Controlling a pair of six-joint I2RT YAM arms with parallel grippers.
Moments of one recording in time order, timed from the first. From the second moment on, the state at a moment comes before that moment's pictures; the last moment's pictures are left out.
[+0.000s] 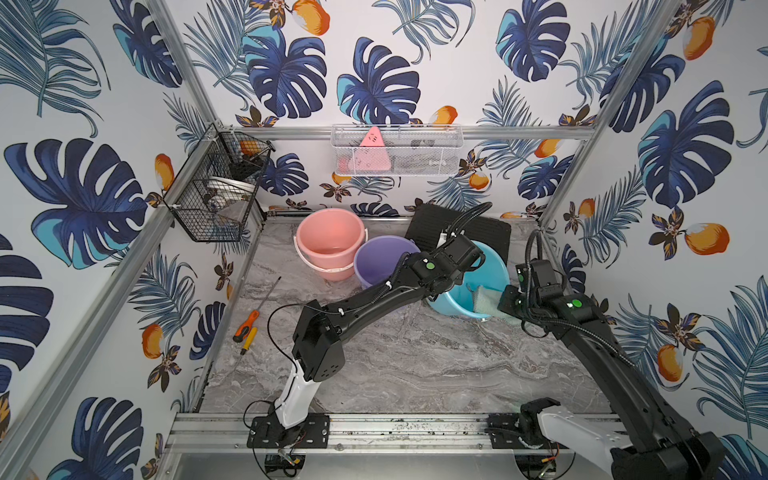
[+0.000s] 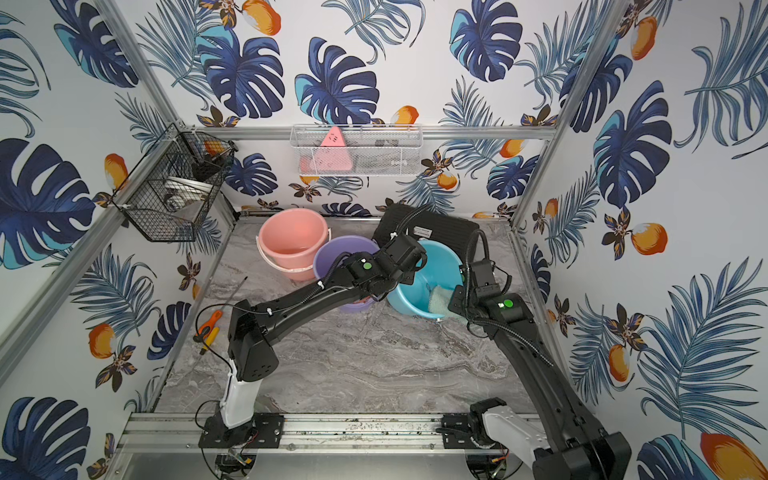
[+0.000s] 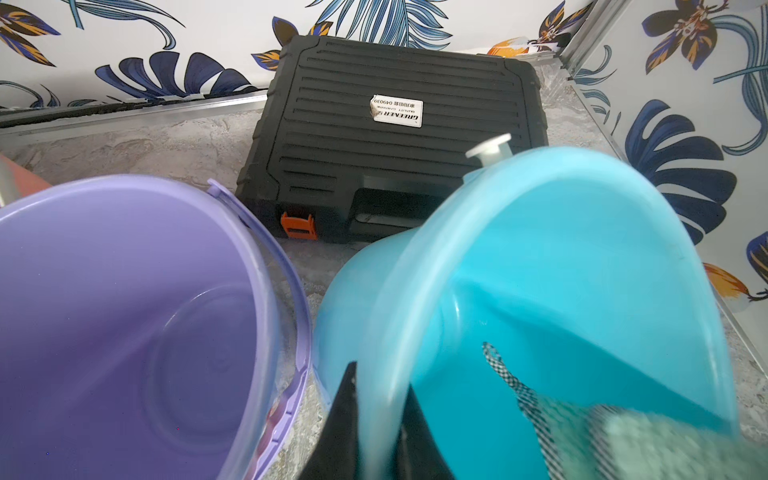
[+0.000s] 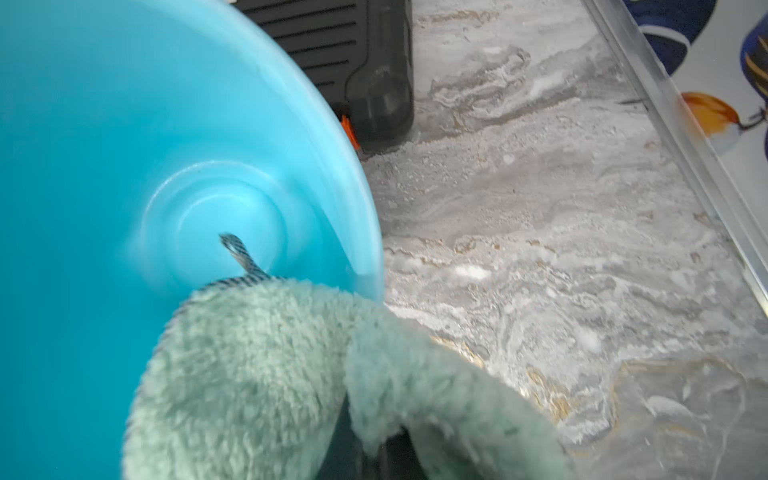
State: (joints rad) left arm -0.90 2.22 2.06 -0.80 -0.52 -0.58; right arm 0.27 1.01 1.02 -0.97 0.22 0.61
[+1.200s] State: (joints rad) left arm -0.90 2.22 2.06 -0.77 -0.32 -0.58; right arm 0.28 1.28 1.10 -0.80 0.17 0.47
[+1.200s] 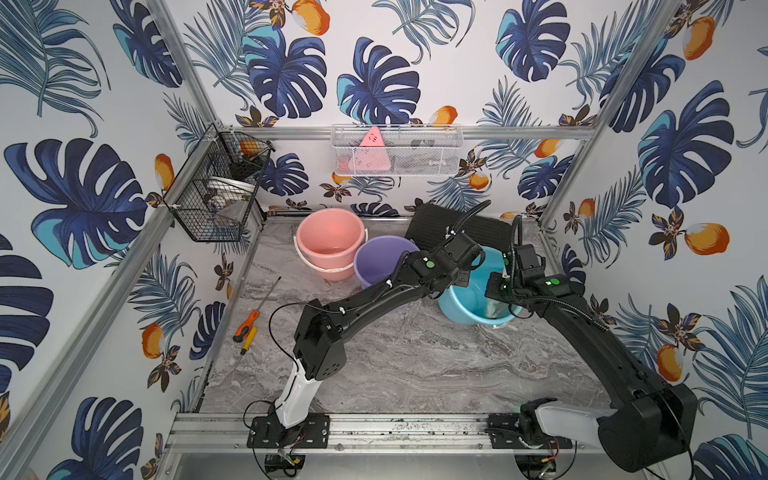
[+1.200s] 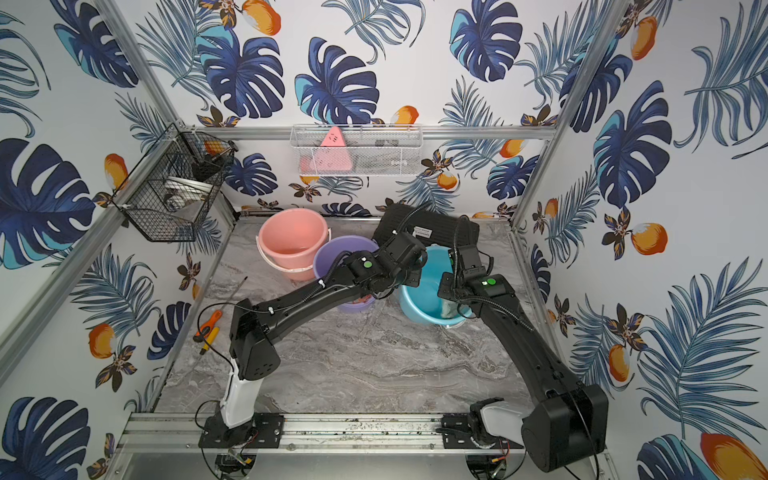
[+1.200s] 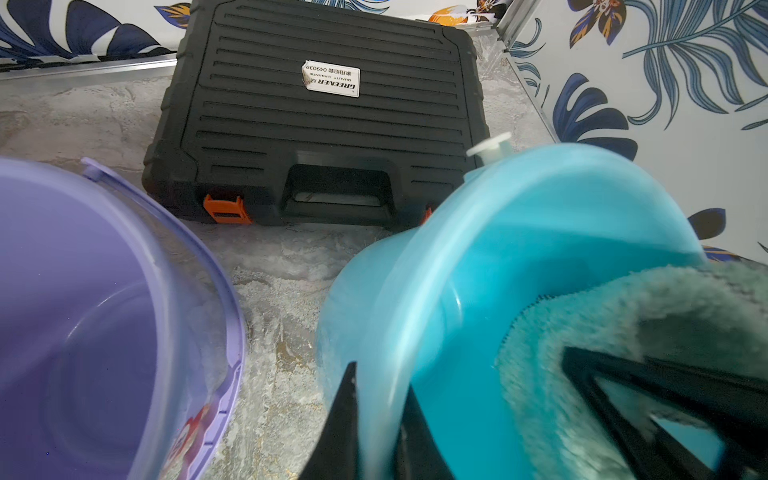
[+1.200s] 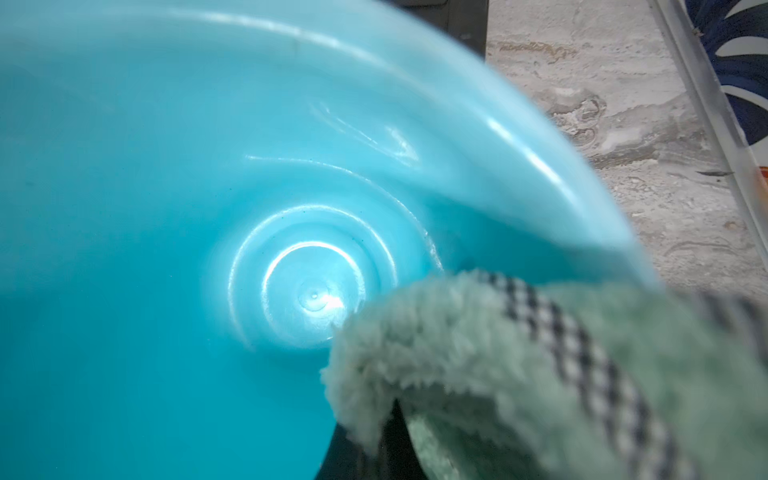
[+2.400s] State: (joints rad) left arm -0.87 2.28 1.97 -0.73 -0.11 -0.75; right arm 0.32 1.60 1.09 -0.62 0.38 0.48
